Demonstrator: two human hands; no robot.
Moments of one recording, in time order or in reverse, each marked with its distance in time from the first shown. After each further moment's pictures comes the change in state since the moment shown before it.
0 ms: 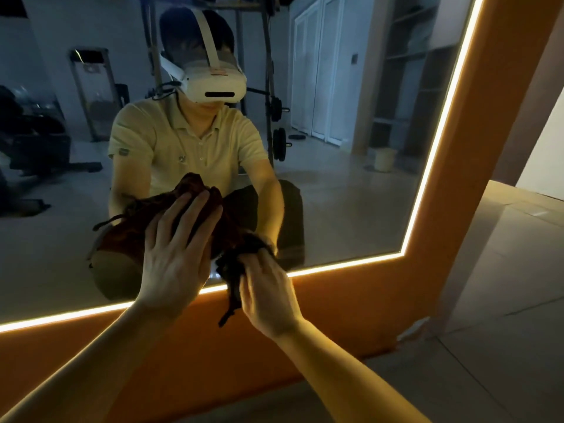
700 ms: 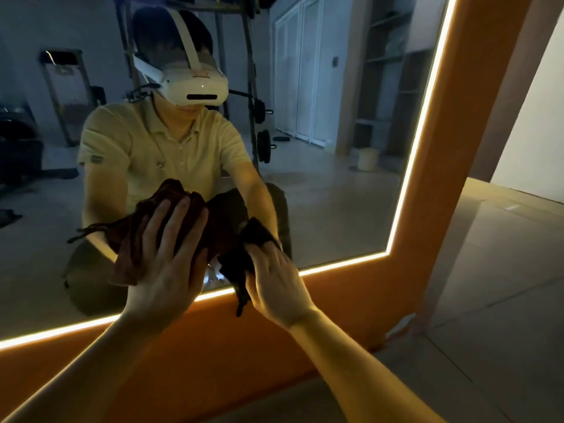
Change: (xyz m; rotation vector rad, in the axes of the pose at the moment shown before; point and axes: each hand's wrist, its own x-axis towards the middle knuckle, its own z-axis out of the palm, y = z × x) left_hand -0.005 0.004 0.018 -0.035 -0.008 0.038; right_hand 0.005 0.020 -0.023 -0.148 -0.110 -0.176
